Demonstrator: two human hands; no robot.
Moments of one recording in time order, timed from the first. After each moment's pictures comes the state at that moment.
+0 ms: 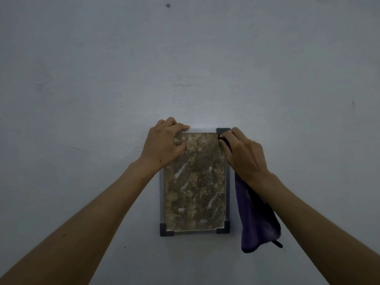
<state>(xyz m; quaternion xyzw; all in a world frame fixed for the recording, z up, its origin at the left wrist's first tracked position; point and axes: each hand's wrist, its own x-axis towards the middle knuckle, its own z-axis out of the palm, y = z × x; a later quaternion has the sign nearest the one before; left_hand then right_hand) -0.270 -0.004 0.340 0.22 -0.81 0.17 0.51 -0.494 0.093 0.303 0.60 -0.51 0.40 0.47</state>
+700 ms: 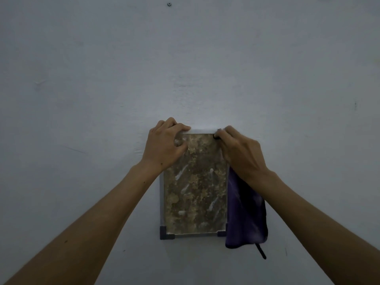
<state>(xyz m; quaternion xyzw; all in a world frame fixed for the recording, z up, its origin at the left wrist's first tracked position) -0.275 -0.012 0.337 0.20 -0.80 0.15 0.54 -0.485 0.095 0.314 0.63 -0.49 0.35 0.49</state>
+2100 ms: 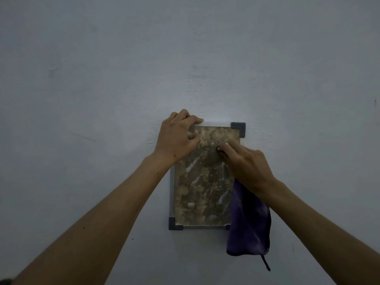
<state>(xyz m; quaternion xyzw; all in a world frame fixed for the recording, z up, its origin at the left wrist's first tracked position) -0.272 -0.009 0.335 0.21 -0.80 0.16 0.53 -0.478 0.085 0.273 0.68 -0.46 0.30 0.49</state>
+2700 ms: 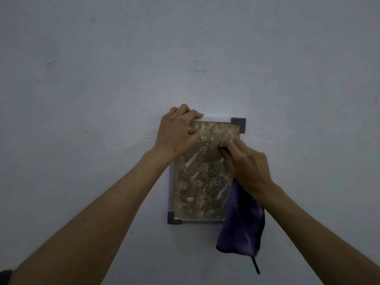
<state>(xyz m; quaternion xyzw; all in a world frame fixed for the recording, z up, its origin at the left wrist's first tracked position) -0.272 -0.008 0.333 0.22 -0.81 0.15 0.53 -0.471 0.087 0.259 0.63 -0.51 0.36 0.46</state>
